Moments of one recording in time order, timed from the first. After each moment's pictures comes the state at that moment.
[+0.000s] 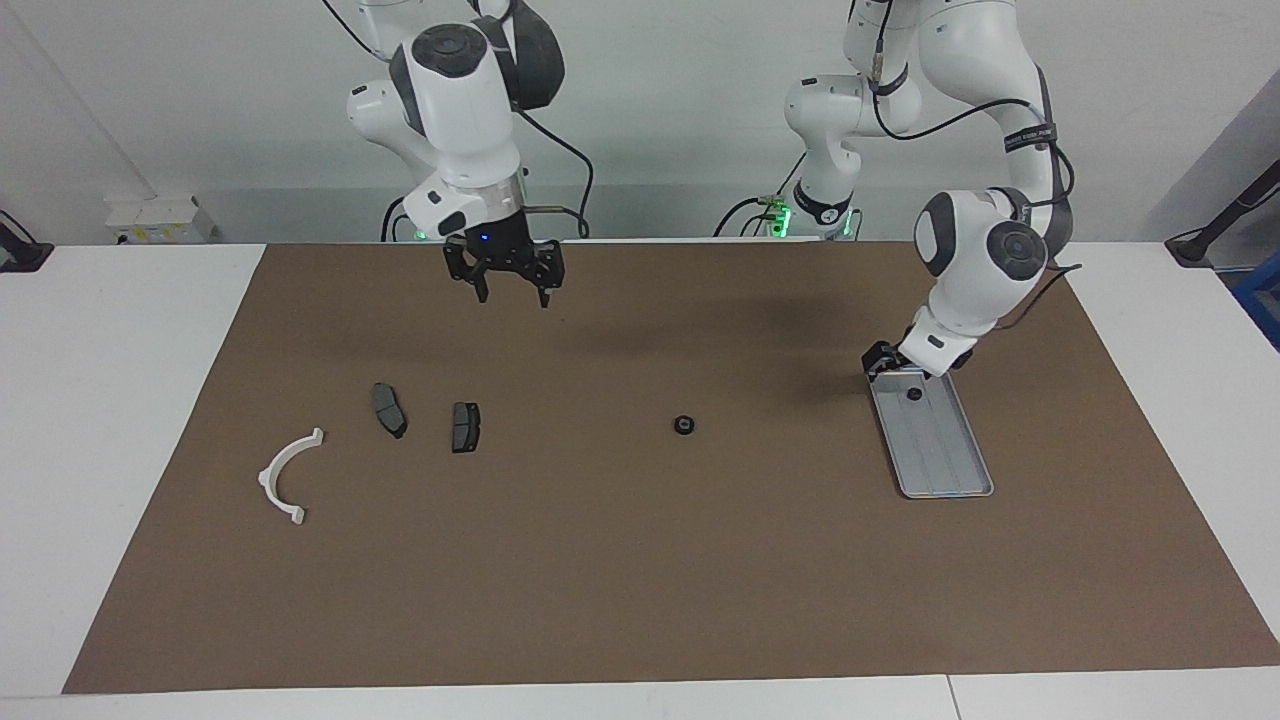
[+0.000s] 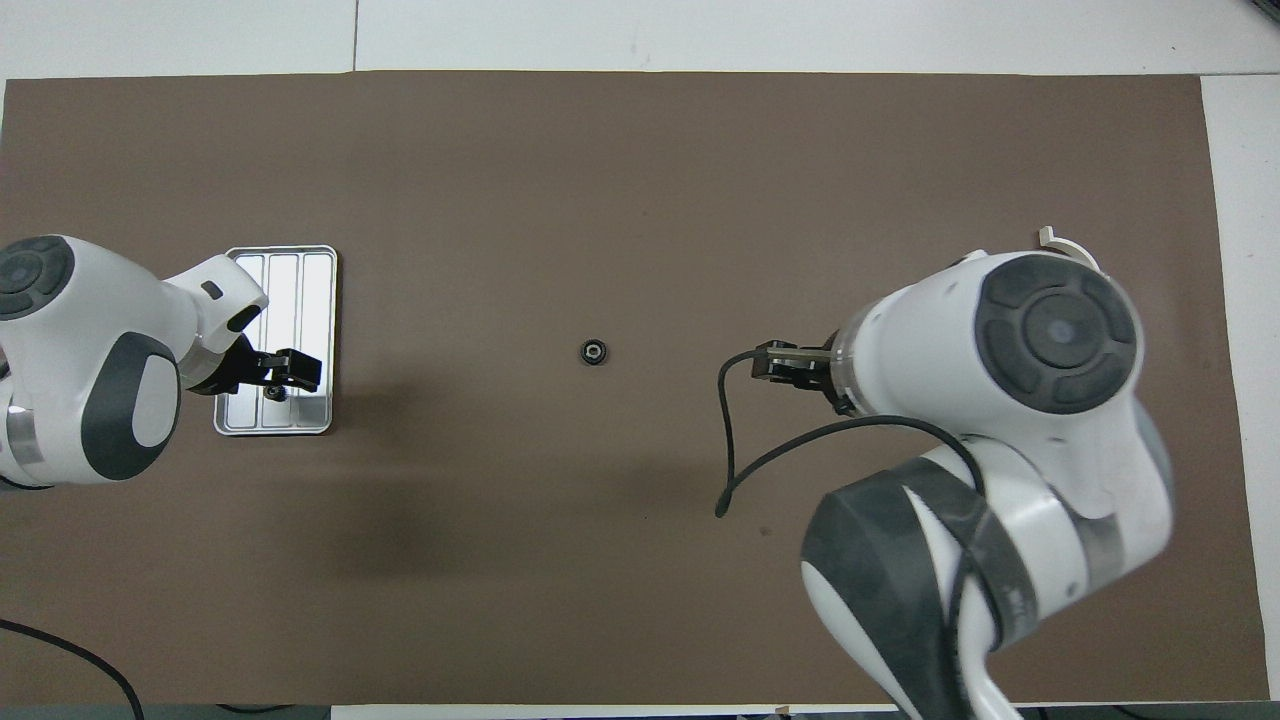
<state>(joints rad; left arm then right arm) -0.04 0.11 0.02 -2.14 -0.01 2.14 0.04 0.40 -0.02 0.05 -1.93 0.02 1.96 0.65</state>
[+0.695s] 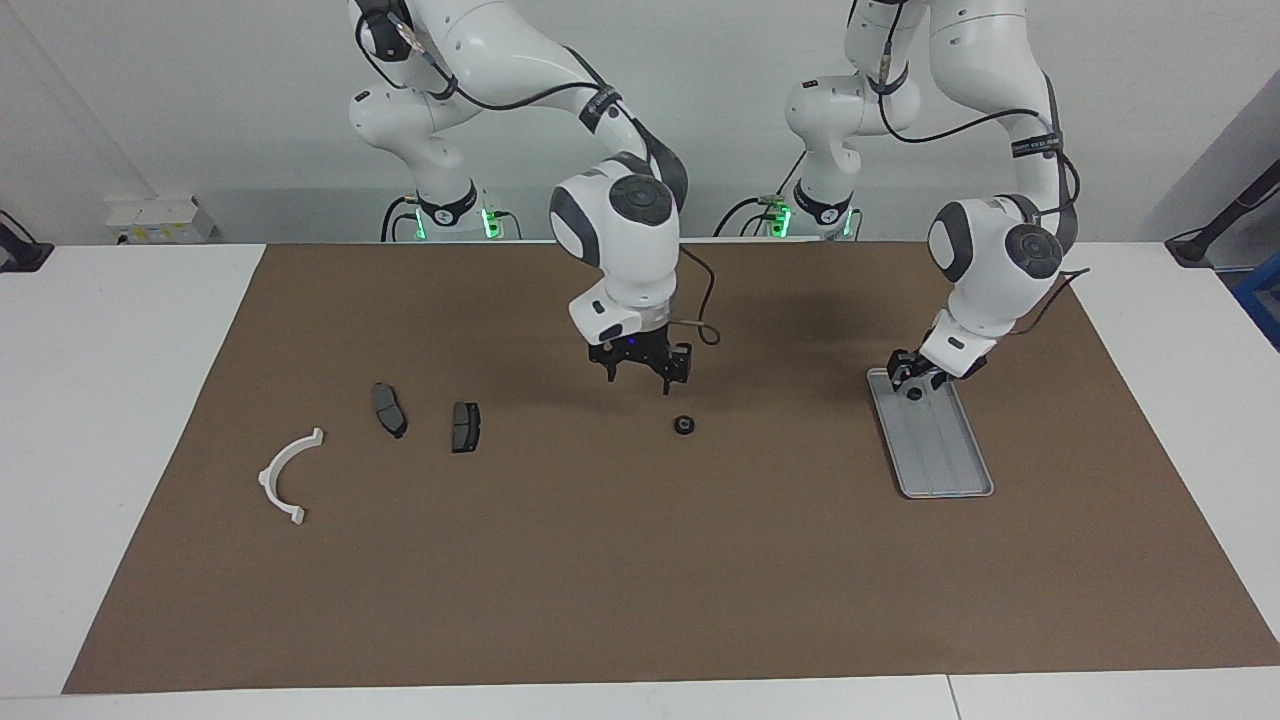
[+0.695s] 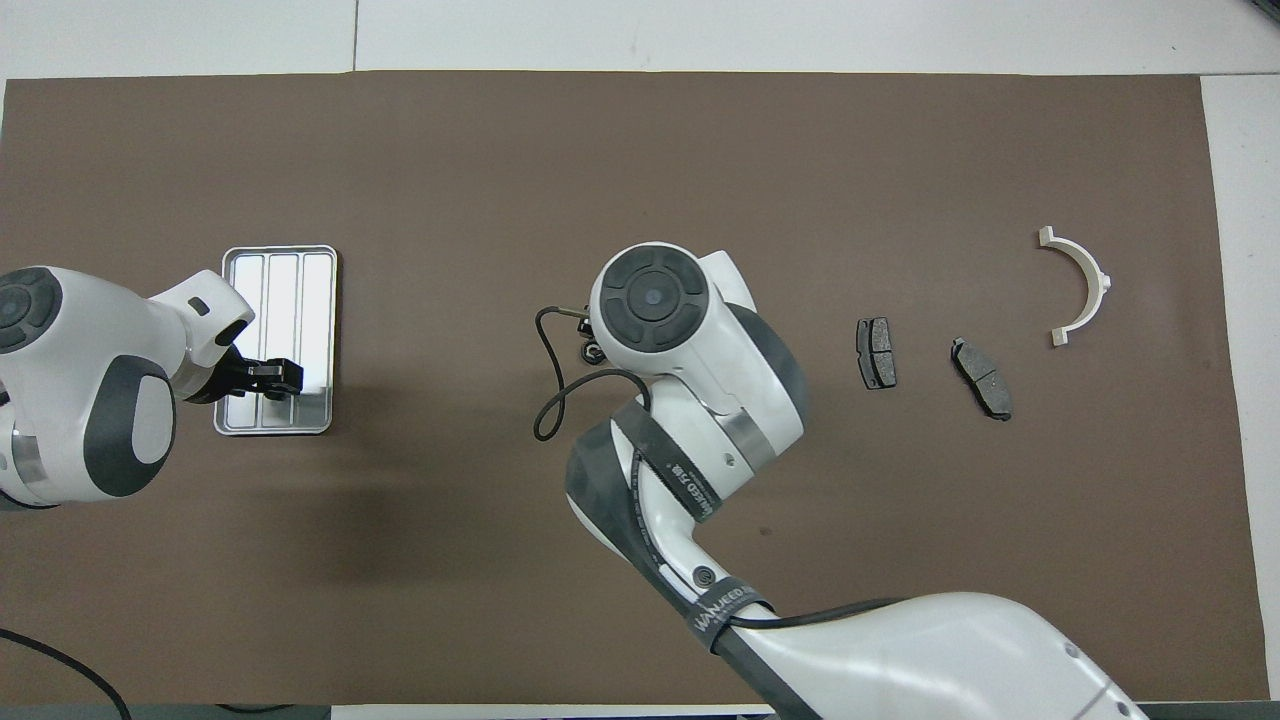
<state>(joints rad) 0.00 0.11 0.01 -2.21 -0.01 2.26 0.05 0.59 0.47 0.04 -1.58 -0.09 2.08 1.02</state>
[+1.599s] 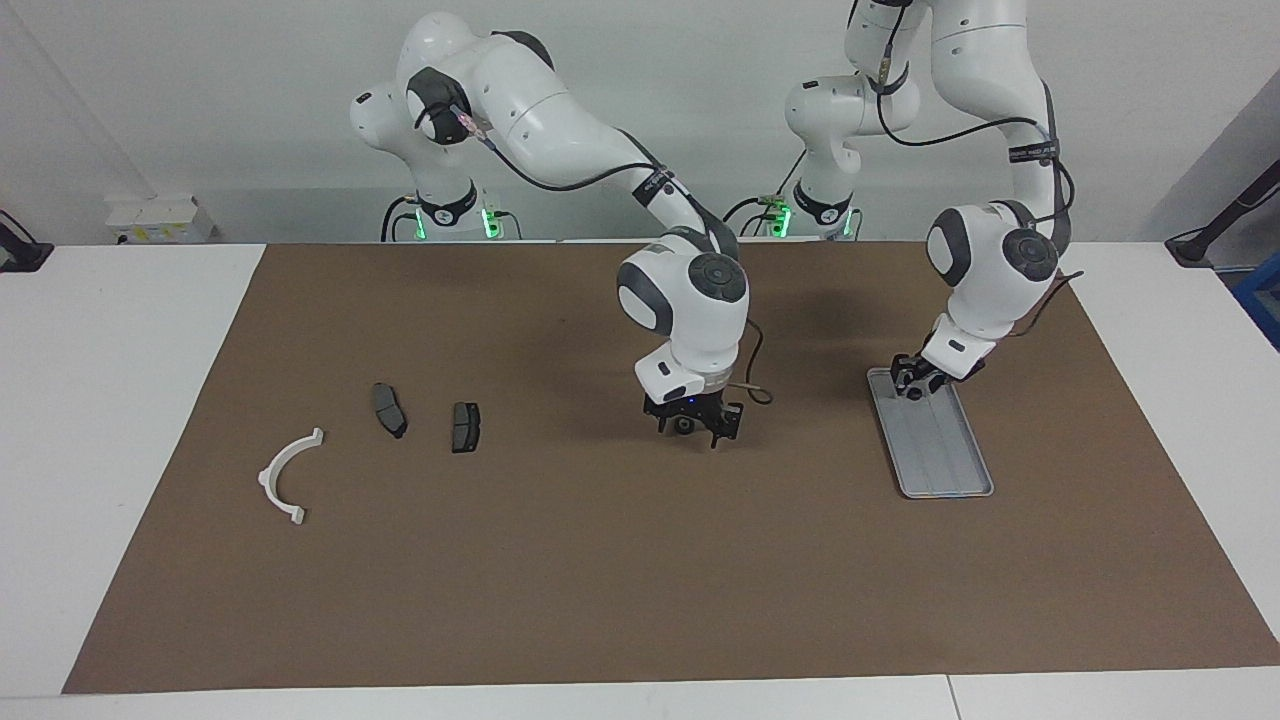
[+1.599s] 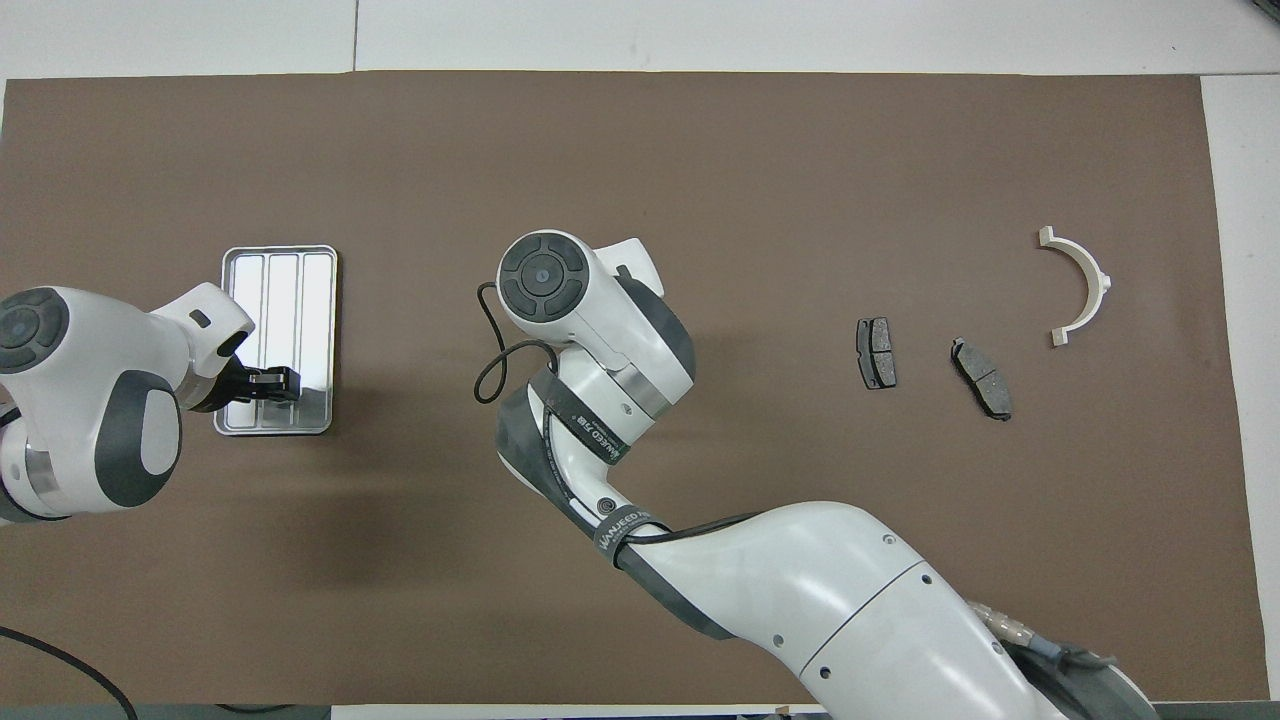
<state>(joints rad) 0.01 0.12 0.01 -2.26 -0.01 2.33 0.05 0.64 0.77 0.04 -1.25 -0.12 2.06 1.09</state>
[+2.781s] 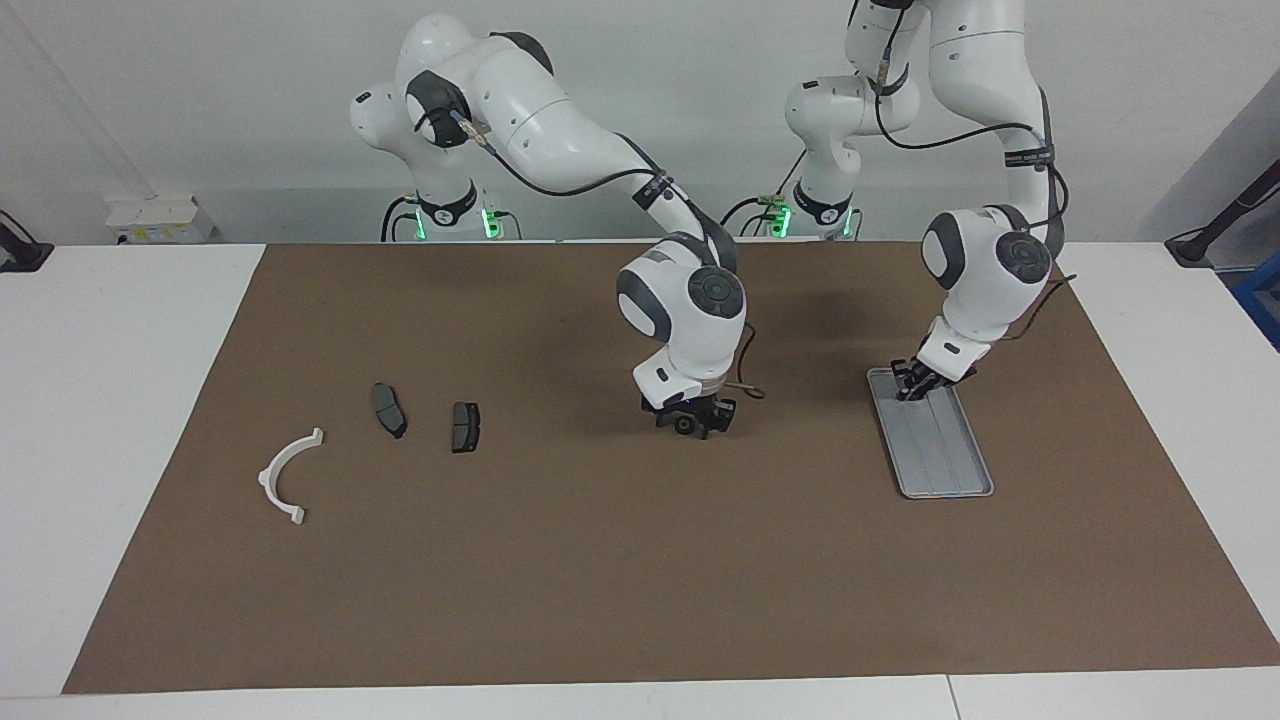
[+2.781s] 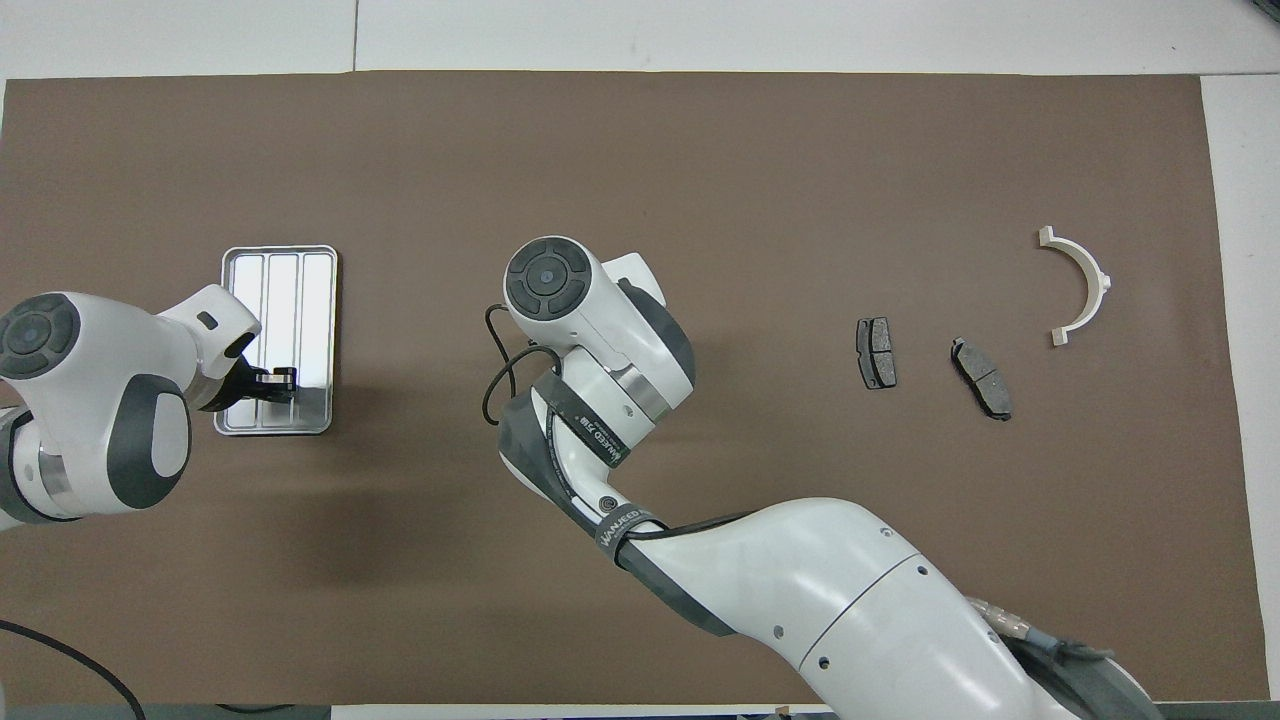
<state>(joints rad) 0.01 0.13 0.00 -2.27 -0.01 2.37 0.05 0.62 0.77 0.07 -1.29 -0.08 2.02 1.03</state>
